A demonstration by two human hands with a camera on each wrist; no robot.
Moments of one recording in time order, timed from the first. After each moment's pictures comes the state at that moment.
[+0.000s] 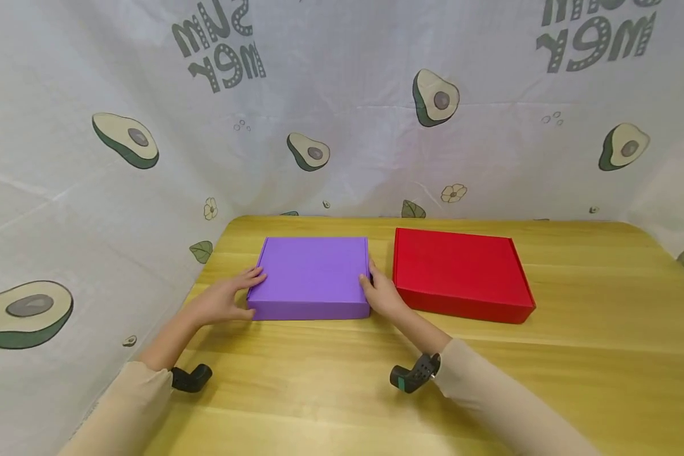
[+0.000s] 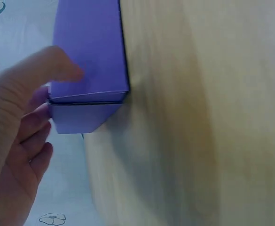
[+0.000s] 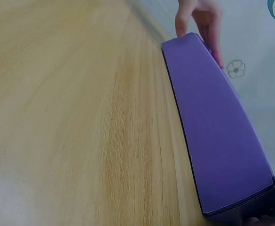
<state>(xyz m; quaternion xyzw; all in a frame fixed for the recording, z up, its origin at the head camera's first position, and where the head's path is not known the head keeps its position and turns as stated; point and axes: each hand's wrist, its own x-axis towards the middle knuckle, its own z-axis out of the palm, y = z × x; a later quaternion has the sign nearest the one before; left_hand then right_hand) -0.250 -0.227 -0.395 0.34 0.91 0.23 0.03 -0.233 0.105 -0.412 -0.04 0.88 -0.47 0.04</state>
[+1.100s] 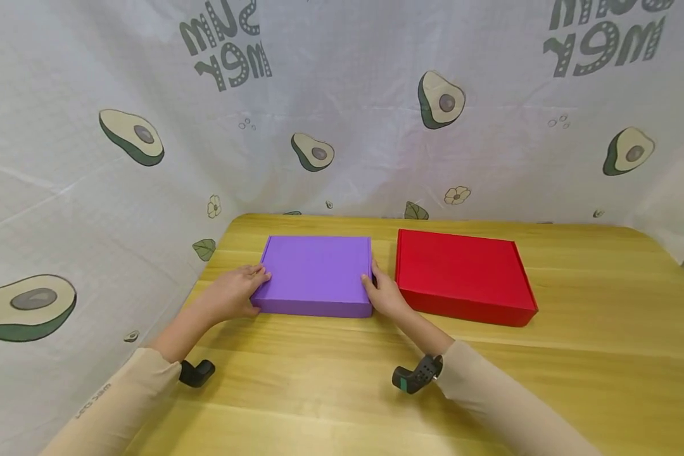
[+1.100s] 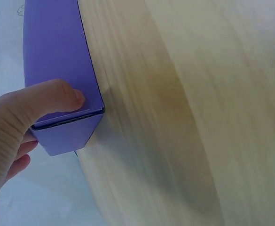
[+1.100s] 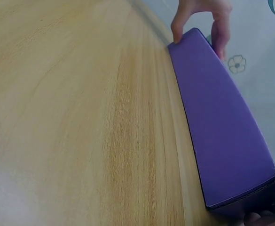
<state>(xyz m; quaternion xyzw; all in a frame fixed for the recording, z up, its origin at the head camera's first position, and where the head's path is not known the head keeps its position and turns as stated) -0.245 -0.206 -0.381 0.38 0.92 0.00 -0.09 -0.235 0.108 -0.413 -0.04 0.88 -0.46 0.04</state>
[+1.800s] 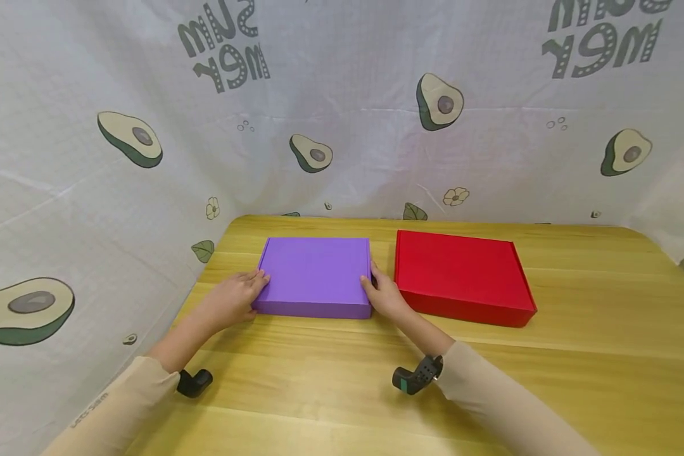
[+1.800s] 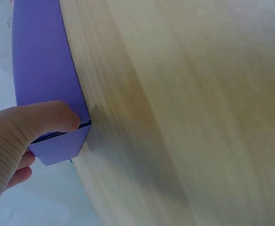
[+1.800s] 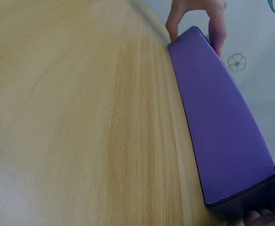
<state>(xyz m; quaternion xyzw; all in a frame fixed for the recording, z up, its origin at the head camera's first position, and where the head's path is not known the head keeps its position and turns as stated) -0.240 -0.203 -0.388 0.41 0.90 -0.05 -0.13 -0.236 0.112 -0.414 -0.04 0.88 -0.47 0.05</state>
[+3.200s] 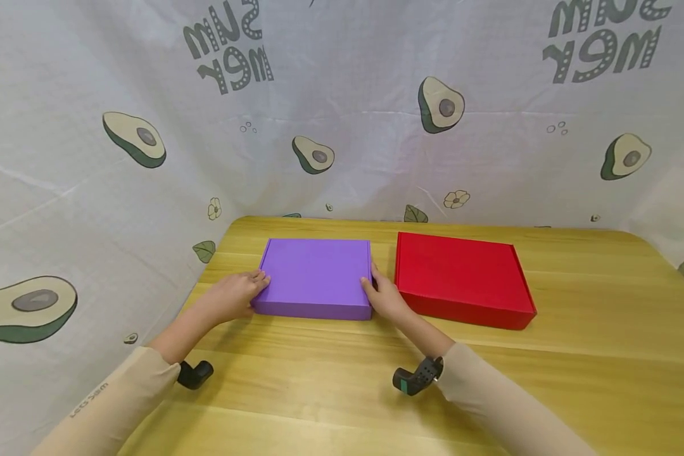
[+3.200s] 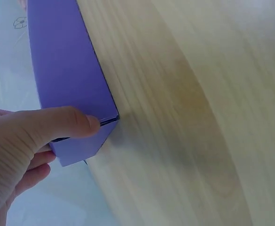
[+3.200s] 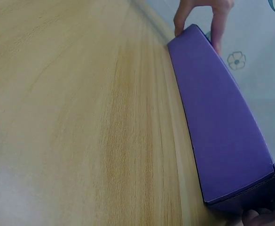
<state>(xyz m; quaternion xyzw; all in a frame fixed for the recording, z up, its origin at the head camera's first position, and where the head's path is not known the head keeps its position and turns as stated) -0.240 -0.200 -0.372 0.39 0.92 -0.07 -0.05 -0.235 0.110 -0.411 -0.04 0.88 -0.47 0.06</state>
